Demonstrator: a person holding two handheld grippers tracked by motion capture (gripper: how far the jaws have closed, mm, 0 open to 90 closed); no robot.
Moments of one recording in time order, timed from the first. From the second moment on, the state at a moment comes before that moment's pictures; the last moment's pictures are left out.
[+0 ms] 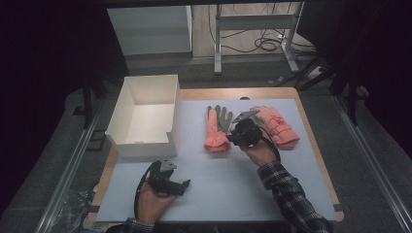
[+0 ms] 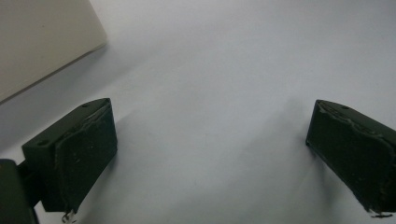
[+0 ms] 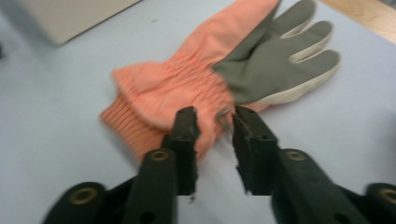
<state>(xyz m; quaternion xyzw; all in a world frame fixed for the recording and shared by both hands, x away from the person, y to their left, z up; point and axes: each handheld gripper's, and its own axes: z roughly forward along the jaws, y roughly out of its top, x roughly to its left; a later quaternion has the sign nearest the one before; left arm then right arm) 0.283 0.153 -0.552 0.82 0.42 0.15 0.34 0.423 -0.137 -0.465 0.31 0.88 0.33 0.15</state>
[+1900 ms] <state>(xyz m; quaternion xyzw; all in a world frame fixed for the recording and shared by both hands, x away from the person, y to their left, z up) 0.283 0.153 -0.552 0.82 0.42 0.15 0.34 0.400 -0.148 -0.501 0.44 0.81 0.38 0.08</state>
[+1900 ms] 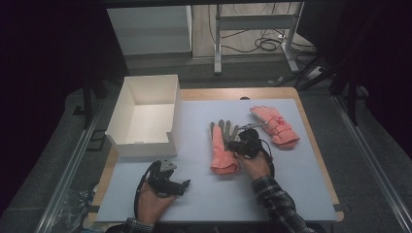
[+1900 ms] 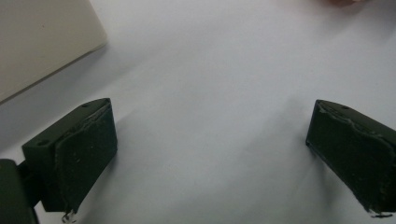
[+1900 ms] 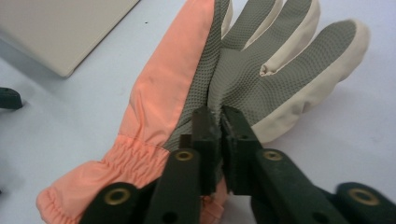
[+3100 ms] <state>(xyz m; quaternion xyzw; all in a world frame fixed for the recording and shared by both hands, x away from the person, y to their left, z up) 0.283 0.153 -0.552 0.82 0.42 0.15 0.34 0.440 -0.263 -0.448 0.43 0.82 0.32 0.22</state>
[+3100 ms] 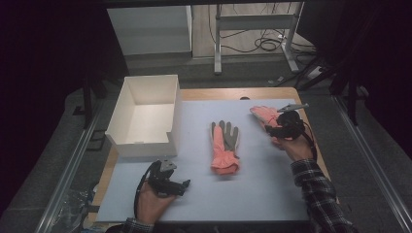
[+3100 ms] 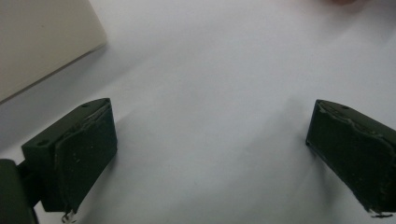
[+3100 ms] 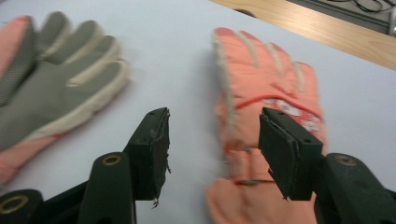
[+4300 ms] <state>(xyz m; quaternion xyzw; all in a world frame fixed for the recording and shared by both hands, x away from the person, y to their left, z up) 0.283 0.153 -0.552 0.82 0.42 0.15 0.35 0.500 -0.303 -0.503 0.47 0.82 0.30 0.14</state>
